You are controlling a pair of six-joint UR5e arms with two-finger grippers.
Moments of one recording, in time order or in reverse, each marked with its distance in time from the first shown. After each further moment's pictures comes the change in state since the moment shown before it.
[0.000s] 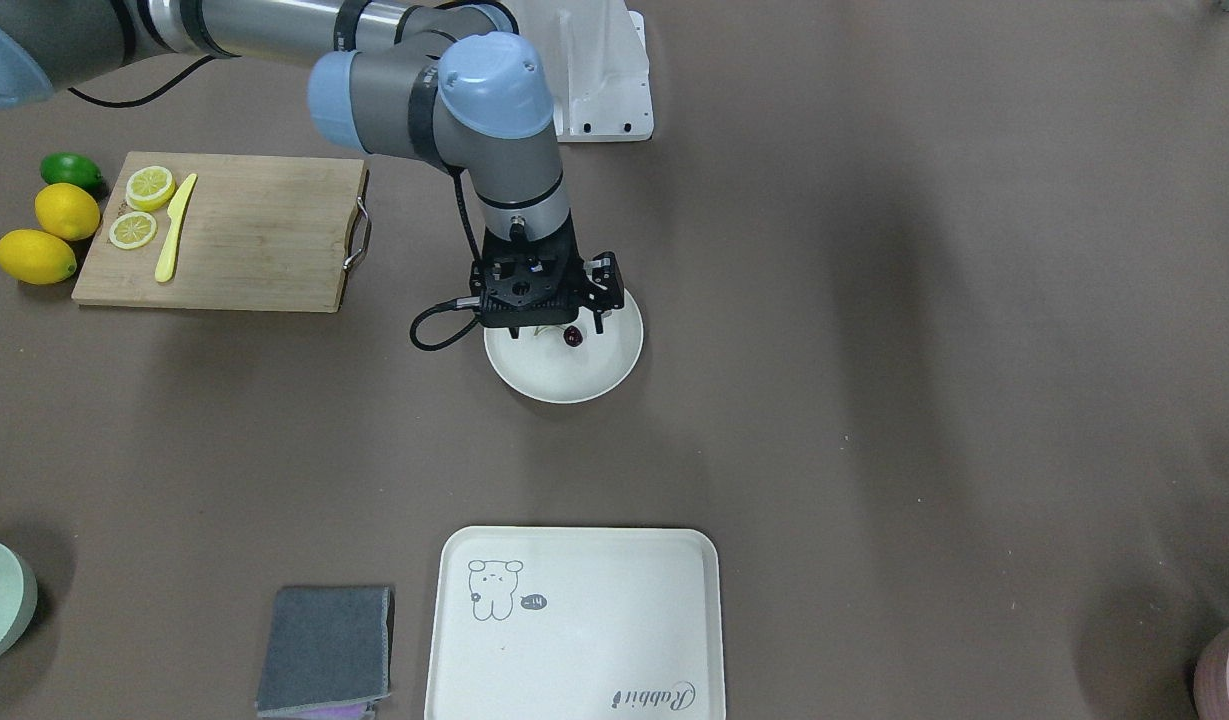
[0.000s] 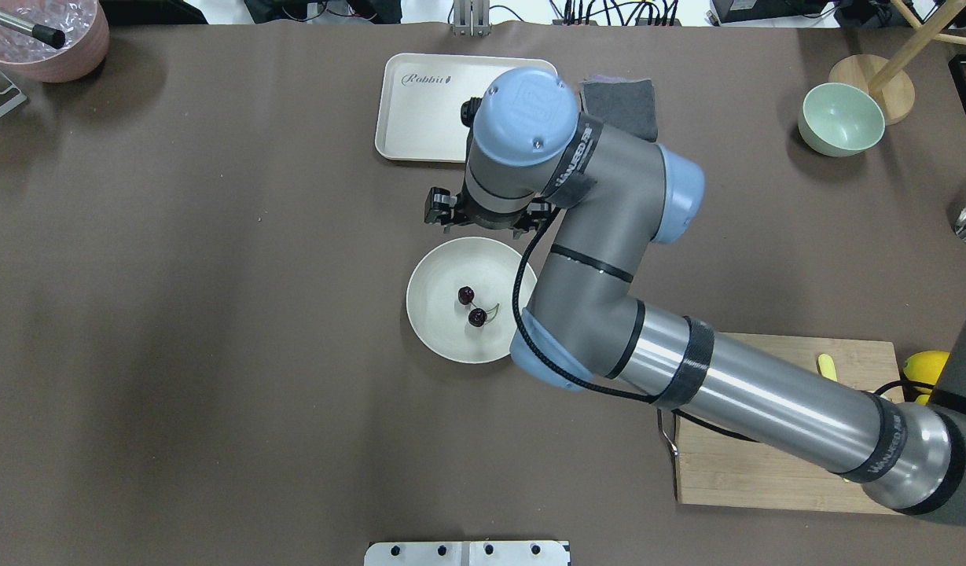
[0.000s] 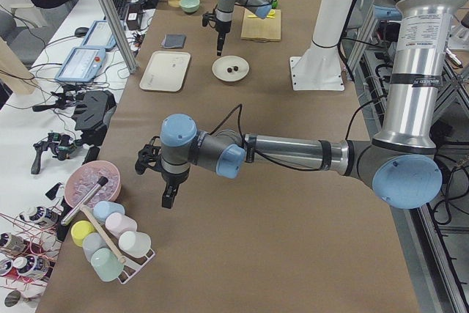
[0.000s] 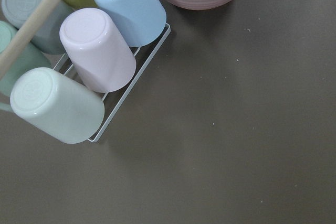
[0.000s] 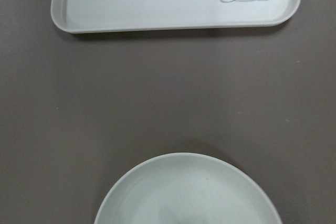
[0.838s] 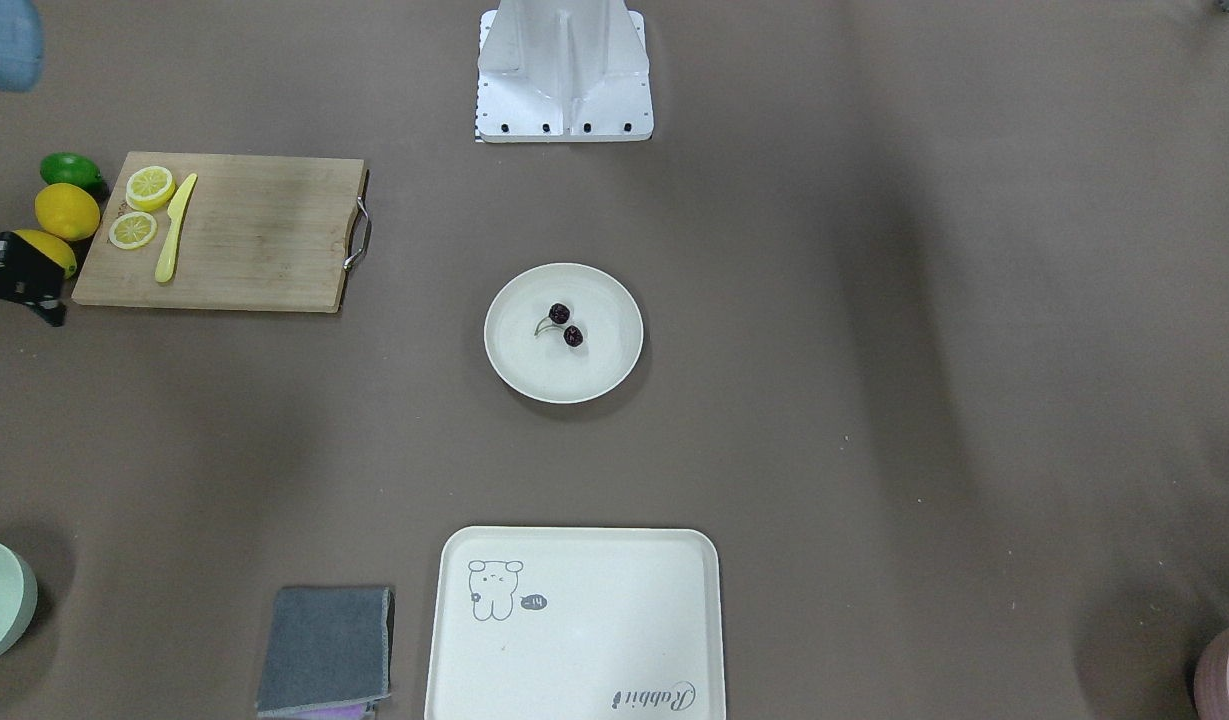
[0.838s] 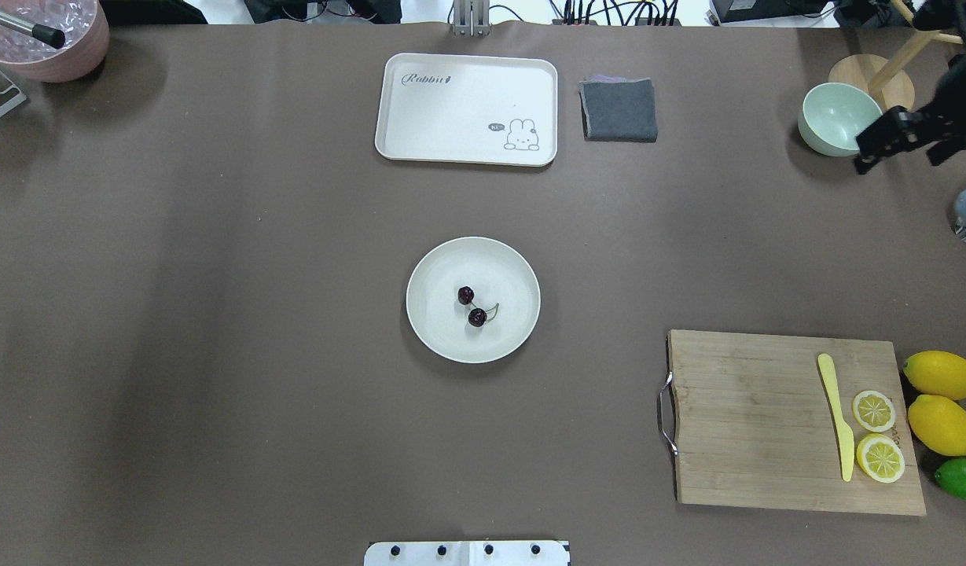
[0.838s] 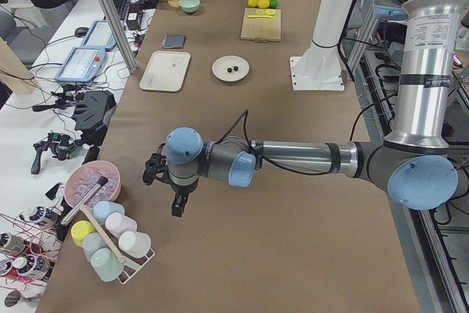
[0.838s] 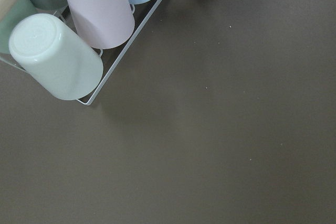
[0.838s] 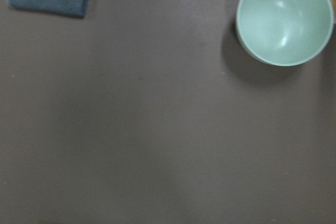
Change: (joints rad) left arm -0.052 0.031 -0.002 0.072 -0.124 0.103; right arm 0.608 -0.618 0.329 -0.214 0.334 -0.848
